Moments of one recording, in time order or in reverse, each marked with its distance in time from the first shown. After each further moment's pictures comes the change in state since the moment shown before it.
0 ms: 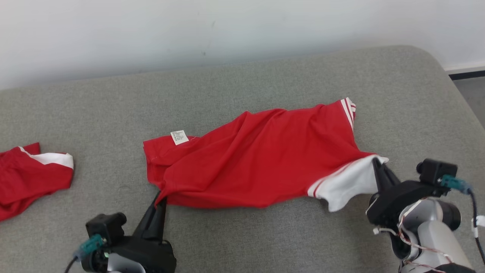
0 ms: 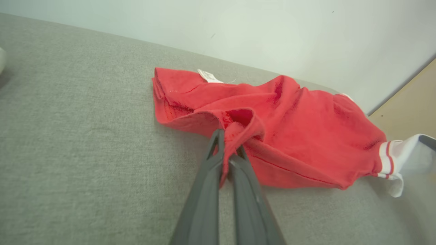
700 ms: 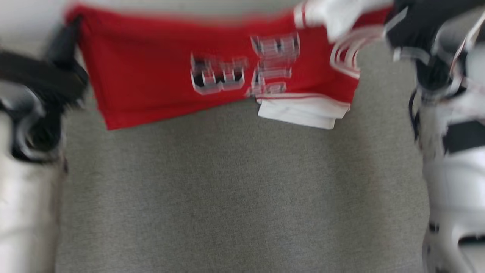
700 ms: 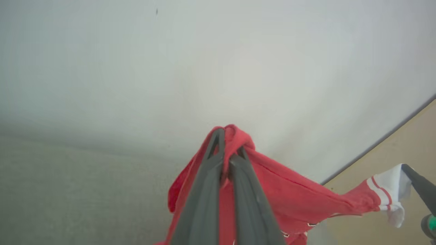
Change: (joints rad) left arm -0.560 0.130 0.168 -0.147 -0.364 0.054 0.411; right arm -0.626 -0.007 0.037 -0.095 0.178 0.000 0.202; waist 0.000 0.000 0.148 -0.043
